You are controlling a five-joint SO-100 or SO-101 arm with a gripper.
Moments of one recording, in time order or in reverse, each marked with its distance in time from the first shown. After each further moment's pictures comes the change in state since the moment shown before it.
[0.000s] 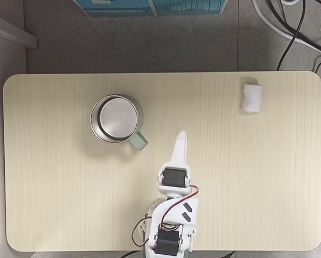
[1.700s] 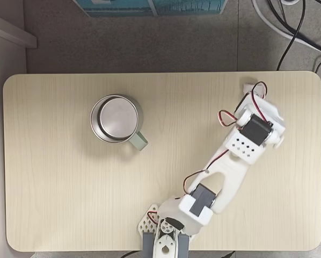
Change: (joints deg) arm 20.0 106.4 89.2 34.3 -79.6
